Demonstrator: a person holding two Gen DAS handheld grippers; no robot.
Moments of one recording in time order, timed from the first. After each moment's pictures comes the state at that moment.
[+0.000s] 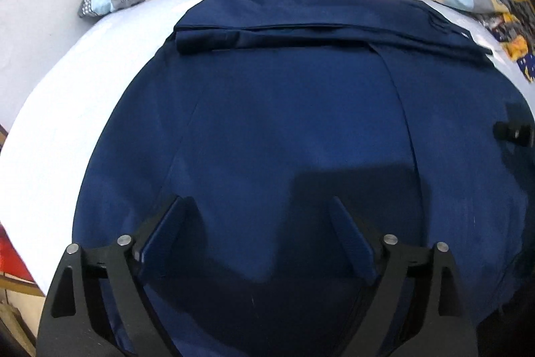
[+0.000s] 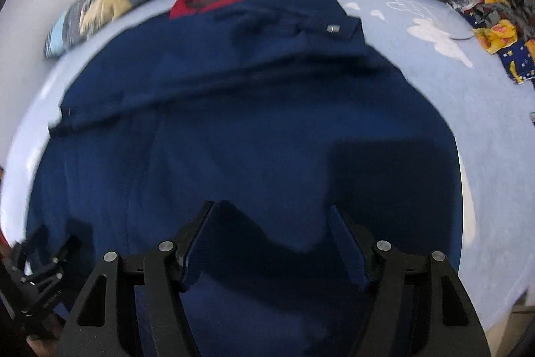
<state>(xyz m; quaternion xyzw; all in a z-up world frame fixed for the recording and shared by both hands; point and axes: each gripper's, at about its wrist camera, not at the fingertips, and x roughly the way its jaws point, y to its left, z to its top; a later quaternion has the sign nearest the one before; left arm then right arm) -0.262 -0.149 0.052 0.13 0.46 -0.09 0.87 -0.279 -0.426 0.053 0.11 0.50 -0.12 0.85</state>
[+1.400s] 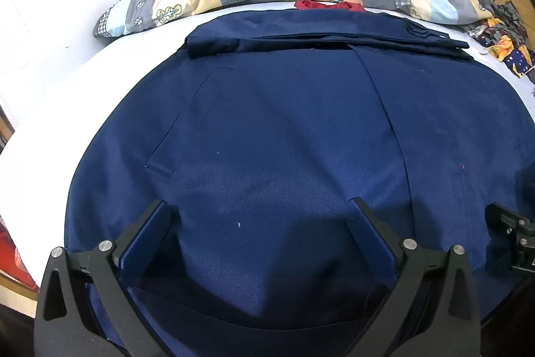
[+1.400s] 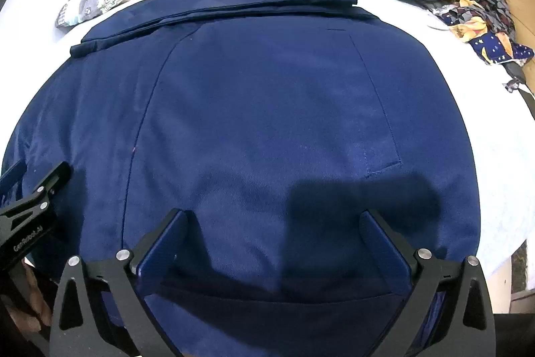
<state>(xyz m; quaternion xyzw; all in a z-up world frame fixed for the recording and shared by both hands) -0.312 -0.136 0.033 0.11 0.38 -0.10 0.91 -0.378 -0.364 0.012 0.06 0.46 -0.14 0.87</state>
